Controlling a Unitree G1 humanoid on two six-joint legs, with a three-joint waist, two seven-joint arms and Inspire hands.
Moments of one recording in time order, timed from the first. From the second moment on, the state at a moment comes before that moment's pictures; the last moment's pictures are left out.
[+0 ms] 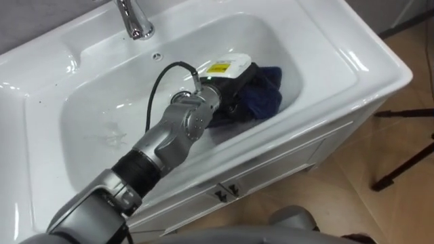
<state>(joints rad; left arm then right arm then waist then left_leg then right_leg) -0.36 0.23 -0.66 0.39 0.71 0.15 -0.09 0.08 -0.33 0.13 1.25 -0.24 0.15 0.05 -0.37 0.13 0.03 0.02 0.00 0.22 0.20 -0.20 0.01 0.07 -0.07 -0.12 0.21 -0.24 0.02</state>
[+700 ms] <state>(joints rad) -0.35 0.32 -0.39 0.89 0.96 0.15 0.11 0.10 -0.33 0.01 1.24 -0.28 0.19 0.00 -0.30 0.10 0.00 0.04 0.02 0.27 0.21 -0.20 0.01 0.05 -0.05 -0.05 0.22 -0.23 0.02</state>
